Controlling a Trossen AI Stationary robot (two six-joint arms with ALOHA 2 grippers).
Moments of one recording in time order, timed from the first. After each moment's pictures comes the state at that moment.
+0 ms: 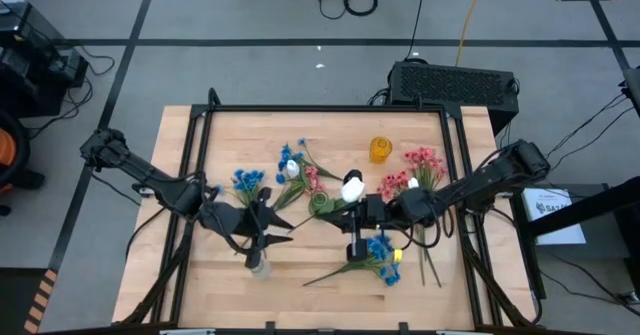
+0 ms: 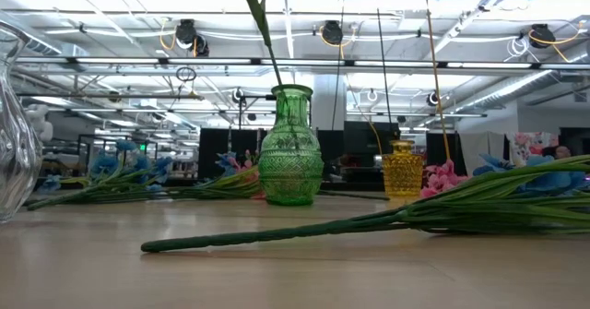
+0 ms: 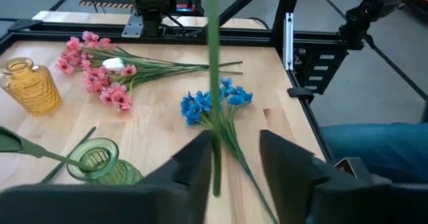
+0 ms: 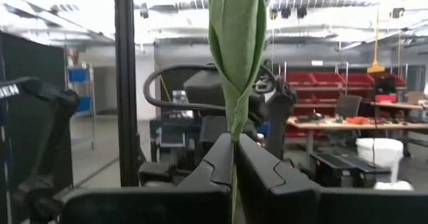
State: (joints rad) left arm -0.50 1.23 0.97 -0.17 -0.32 -0.26; right arm 0.37 1.55 1.03 0.85 0.32 -0.06
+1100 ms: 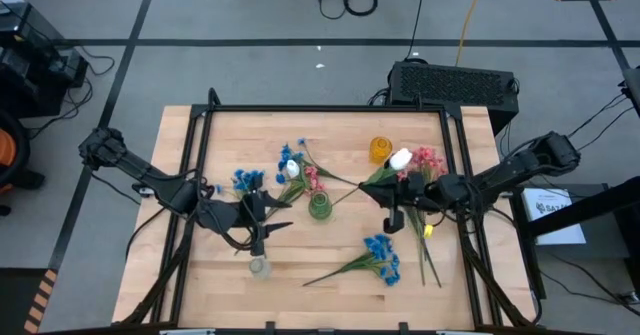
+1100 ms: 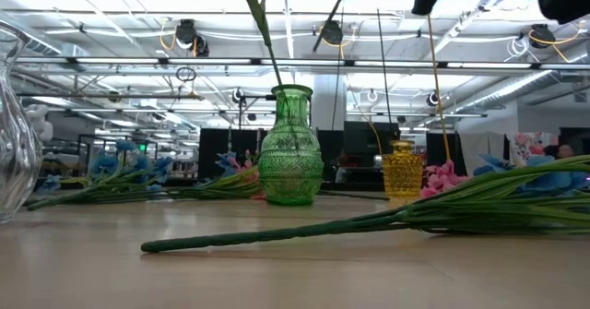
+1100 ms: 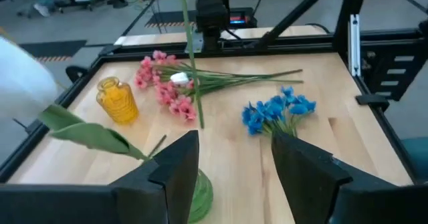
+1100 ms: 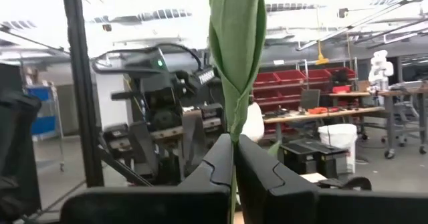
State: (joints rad) left arm -0.50 1.20 0.97 -0.21 -0.55 -0.16; right arm 0.29 1.22 0.49 1.10 0.39 0.02
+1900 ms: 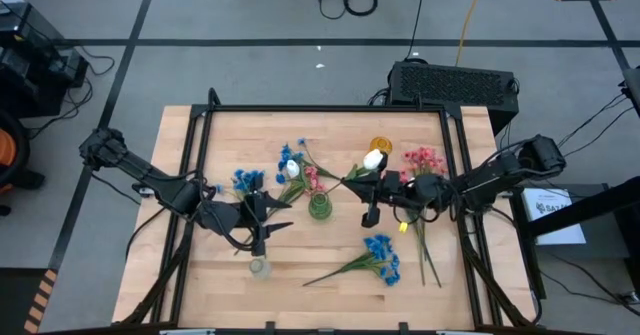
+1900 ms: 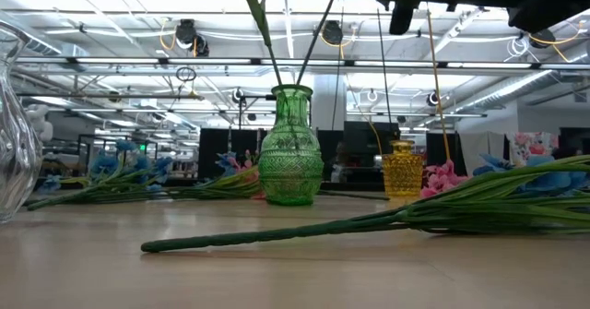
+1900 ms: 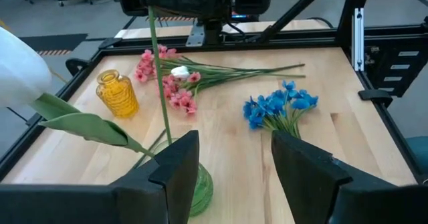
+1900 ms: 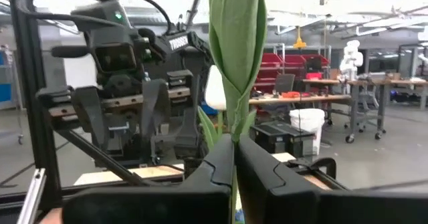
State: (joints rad) left arm -0.50 1.21 0.97 -0.23 -0.55 -0.18; right arm 0.21 1.39 0.56 1.09 0.41 -0.02
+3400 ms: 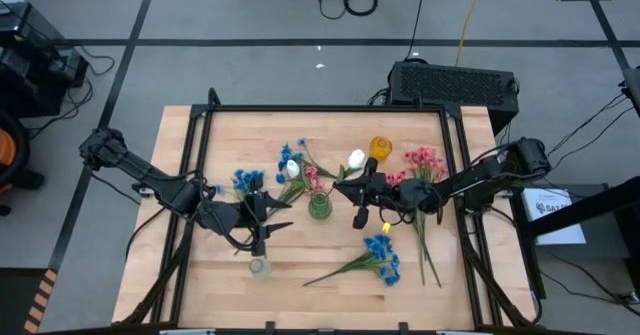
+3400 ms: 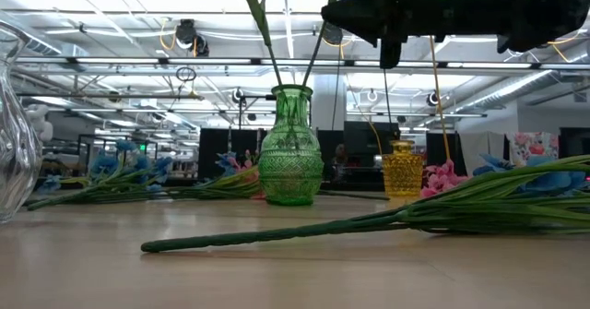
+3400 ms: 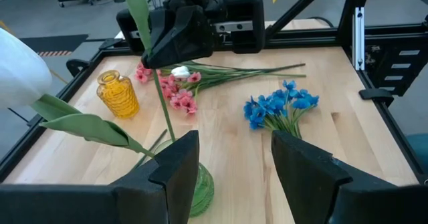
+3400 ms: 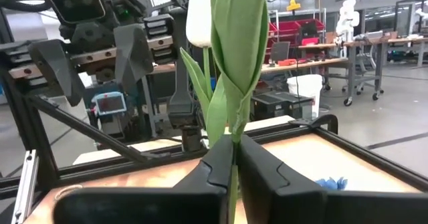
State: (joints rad) left arm -0.50 1.21 0.97 -0.23 -0.55 -0.17; right arm 0.19 1.54 0.56 1.12 0.42 0.12
